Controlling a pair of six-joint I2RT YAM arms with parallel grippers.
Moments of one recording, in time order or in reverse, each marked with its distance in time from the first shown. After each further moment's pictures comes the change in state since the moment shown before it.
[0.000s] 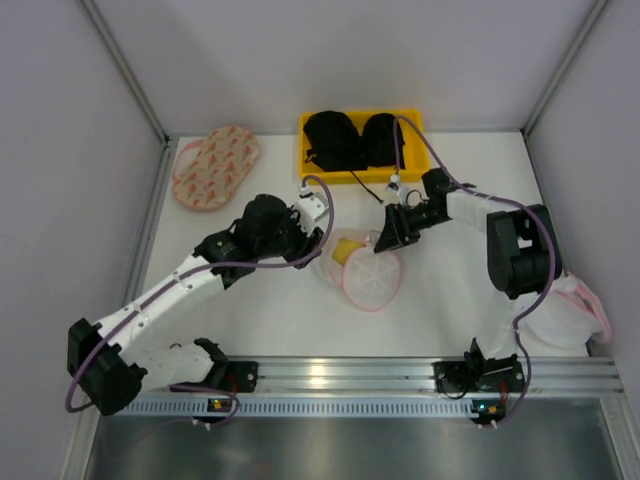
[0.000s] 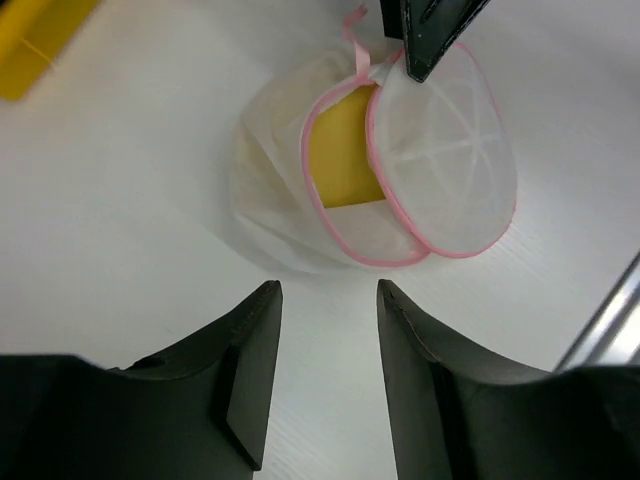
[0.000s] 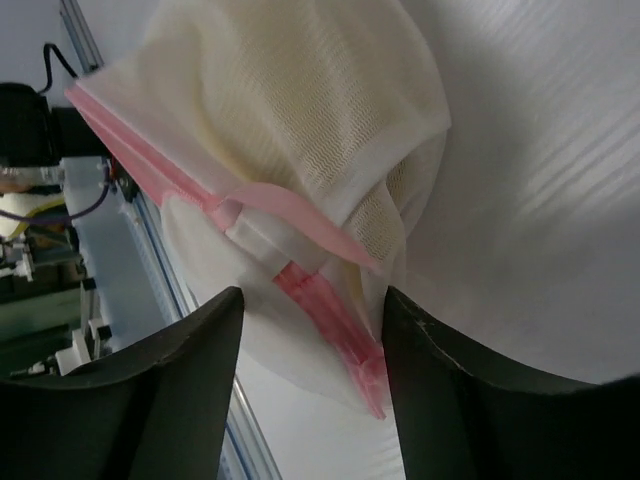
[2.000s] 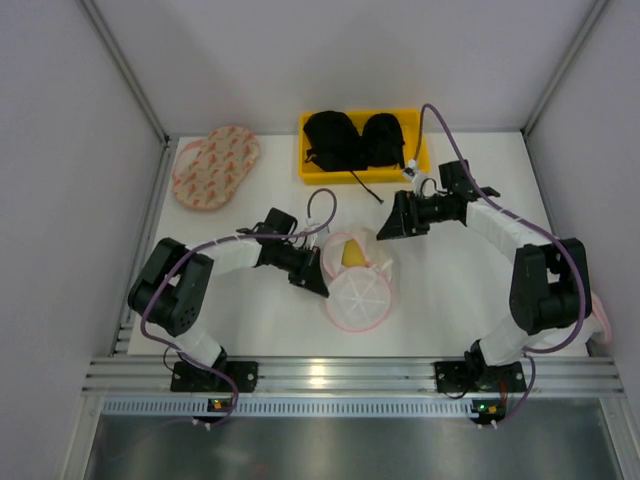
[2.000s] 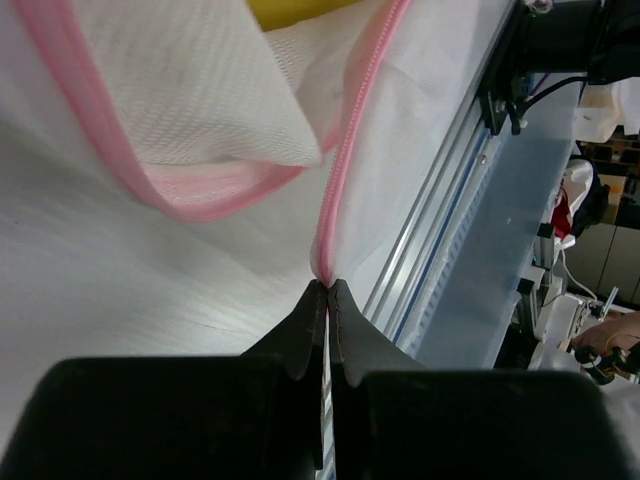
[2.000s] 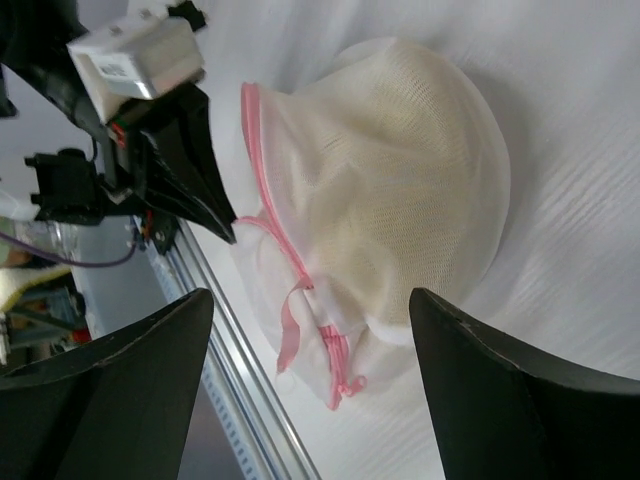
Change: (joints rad) left arm 0.257 0.563 -0.163 0.187 0.790 -0.359; right arm -0.014 -0.286 -0.132 0.122 0.047 0.252
